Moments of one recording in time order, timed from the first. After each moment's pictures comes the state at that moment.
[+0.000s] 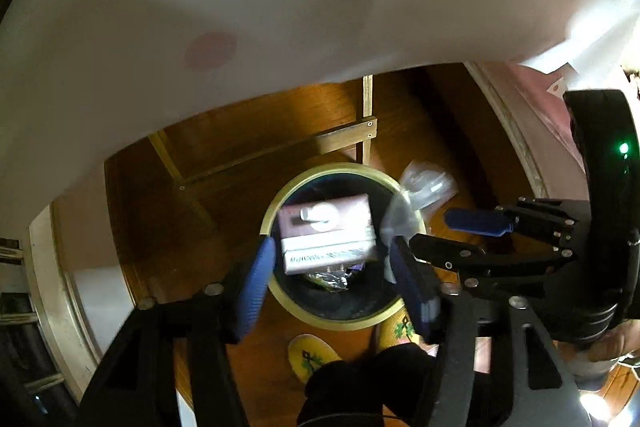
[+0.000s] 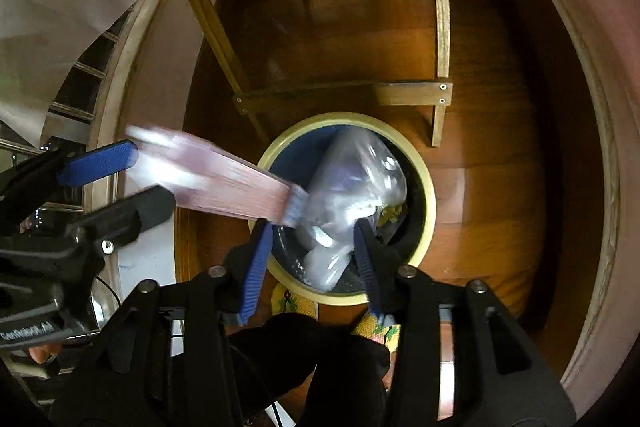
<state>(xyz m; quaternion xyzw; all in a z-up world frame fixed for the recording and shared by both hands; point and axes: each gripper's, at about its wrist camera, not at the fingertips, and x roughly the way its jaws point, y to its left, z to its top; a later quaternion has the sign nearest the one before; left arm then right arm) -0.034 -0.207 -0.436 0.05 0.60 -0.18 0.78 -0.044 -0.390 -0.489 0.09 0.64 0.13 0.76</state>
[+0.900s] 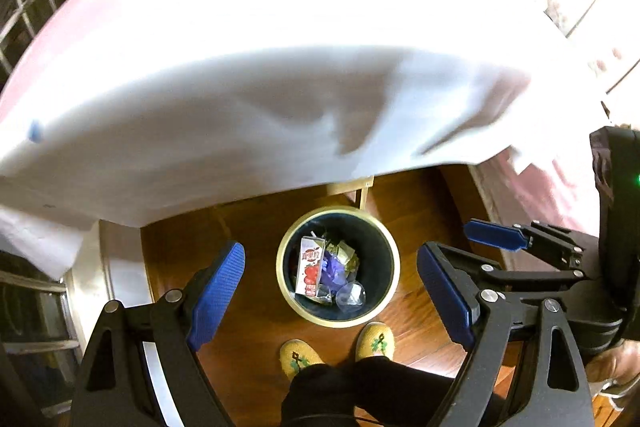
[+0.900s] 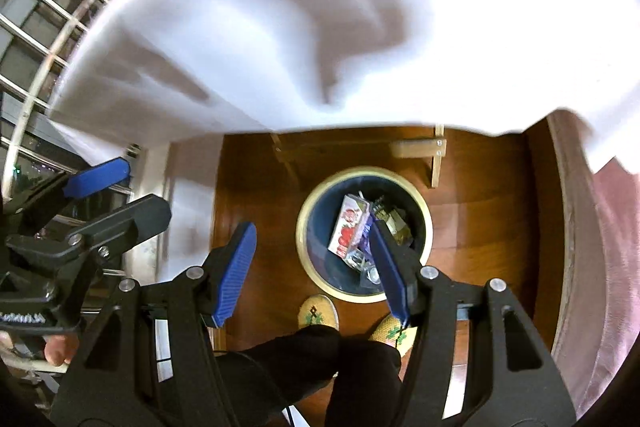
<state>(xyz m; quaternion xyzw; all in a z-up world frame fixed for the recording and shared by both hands) -0.046 -0.174 -0.270 -0.01 0.56 -0.14 0.82 -0.067 -0.373 -0.335 0.10 0.57 0.12 0.81</state>
